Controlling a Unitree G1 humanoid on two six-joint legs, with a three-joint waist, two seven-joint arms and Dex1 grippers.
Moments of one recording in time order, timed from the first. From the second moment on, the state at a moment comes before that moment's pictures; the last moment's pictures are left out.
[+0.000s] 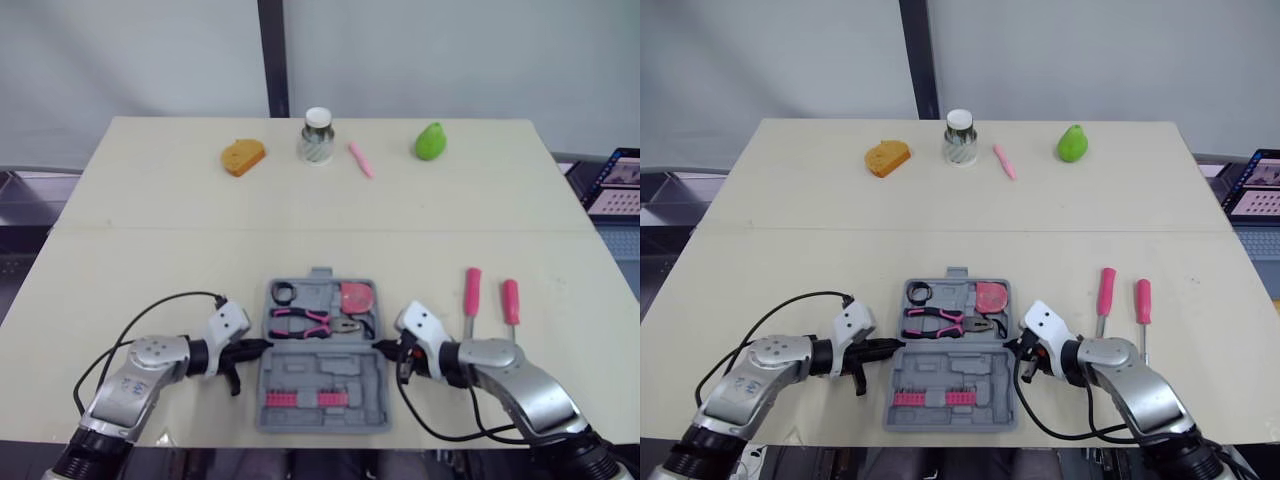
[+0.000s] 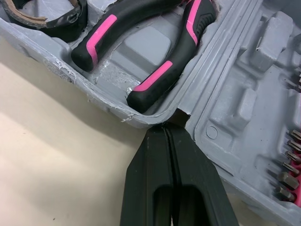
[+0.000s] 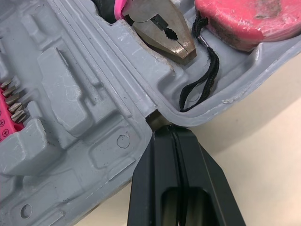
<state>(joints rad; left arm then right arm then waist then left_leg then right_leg) -0.06 0.64 -0.12 -0.14 -0.22 0.47 -0.84 -0.09 -0.61 0.23 -0.31 0.23 0.68 0.77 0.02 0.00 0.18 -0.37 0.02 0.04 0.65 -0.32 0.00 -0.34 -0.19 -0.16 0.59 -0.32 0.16</state>
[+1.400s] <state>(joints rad) -0.10 0.62 -0.11 -0.13 -0.19 0.48 -0.84 -0.06 -0.62 0.19 -0.30 0.21 0.65 0.77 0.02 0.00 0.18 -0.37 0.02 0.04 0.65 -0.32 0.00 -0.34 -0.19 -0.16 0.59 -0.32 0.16</state>
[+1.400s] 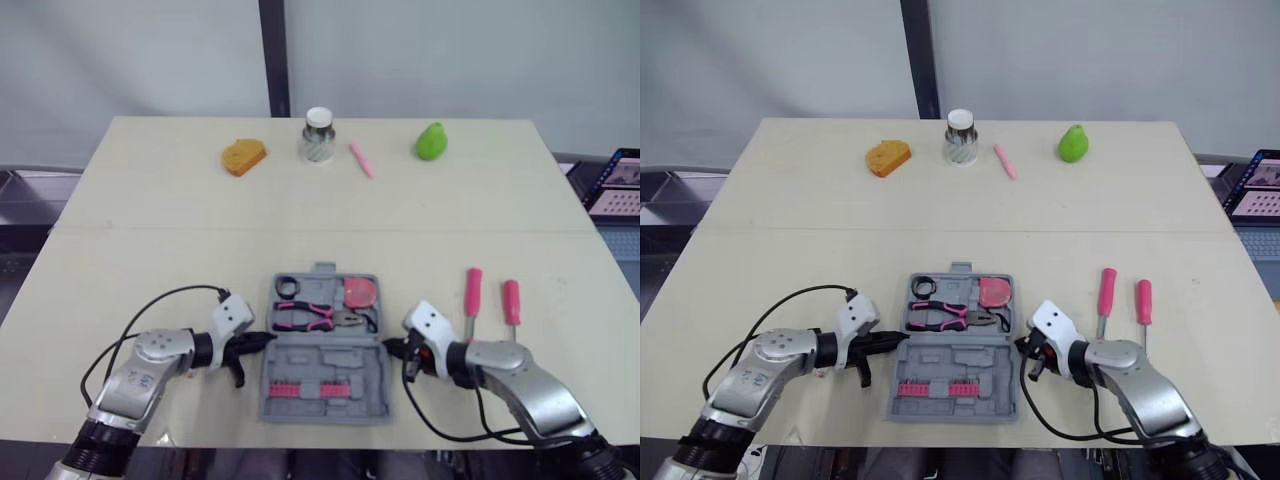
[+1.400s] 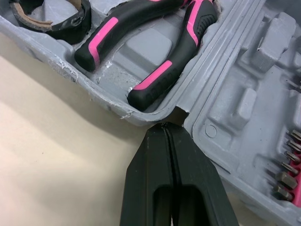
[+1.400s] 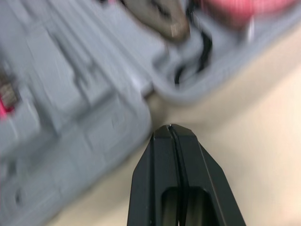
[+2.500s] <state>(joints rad) 0.15 0.94 0.47 0.30 -0.31 0.33 -0.96 0.17 -1.00 -0.57 0.33 0.43 0.43 1.11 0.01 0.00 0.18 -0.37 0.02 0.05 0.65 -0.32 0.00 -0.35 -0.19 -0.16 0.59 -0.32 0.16</state>
